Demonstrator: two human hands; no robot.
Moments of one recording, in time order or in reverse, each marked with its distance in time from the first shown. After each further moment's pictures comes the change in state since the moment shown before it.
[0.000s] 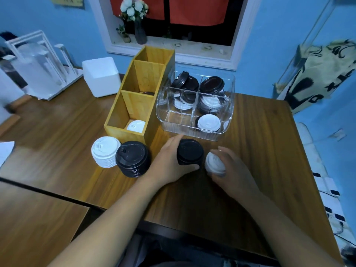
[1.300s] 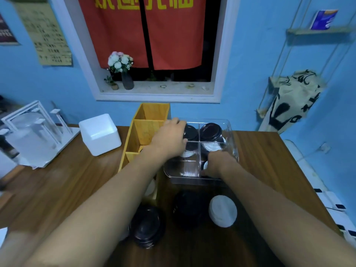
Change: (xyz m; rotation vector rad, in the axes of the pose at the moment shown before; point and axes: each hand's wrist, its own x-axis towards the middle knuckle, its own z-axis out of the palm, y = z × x) left_hand 0.176 0.061 -0.134 0.621 -0.017 0.247; right_hand 0.187 -0.074 -0.056 -0.419 -0.341 0.309
